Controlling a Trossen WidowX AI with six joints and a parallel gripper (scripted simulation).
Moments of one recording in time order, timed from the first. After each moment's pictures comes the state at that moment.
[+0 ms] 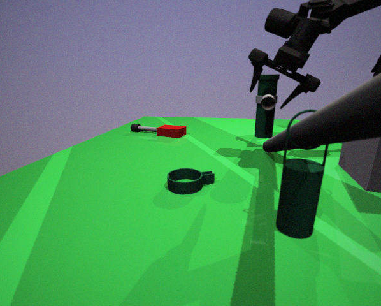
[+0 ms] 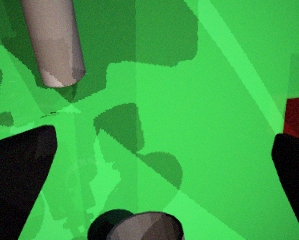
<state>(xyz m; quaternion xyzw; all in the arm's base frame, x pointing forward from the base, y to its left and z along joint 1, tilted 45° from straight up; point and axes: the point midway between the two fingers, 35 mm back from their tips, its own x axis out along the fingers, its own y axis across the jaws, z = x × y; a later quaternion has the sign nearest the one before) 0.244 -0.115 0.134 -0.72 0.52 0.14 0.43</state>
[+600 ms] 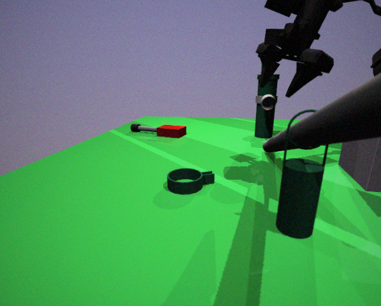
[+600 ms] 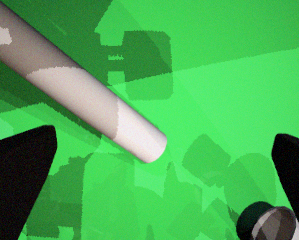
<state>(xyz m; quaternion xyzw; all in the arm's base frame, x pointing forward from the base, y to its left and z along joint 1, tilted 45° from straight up) 0.241 -0.052 0.111 -0.51 0.57 -0.04 0.64</state>
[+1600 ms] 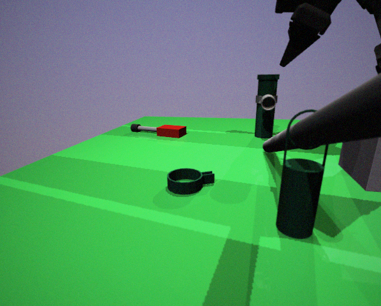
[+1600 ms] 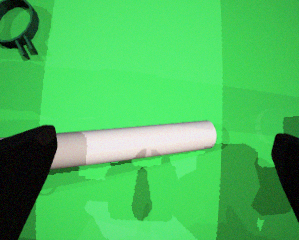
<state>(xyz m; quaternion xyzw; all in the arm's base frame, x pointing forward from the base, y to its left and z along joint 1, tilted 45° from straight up) 0.236 0.020 0.118 -0.29 0.45 -0.30 0.79</state>
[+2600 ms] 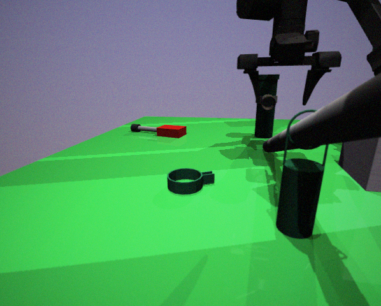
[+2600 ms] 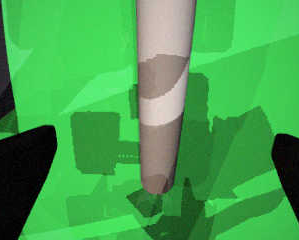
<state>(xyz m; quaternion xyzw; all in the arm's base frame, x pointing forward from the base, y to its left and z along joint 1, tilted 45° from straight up) 0.251 -0.010 0.041 -0.63 0.68 0.25 0.29</state>
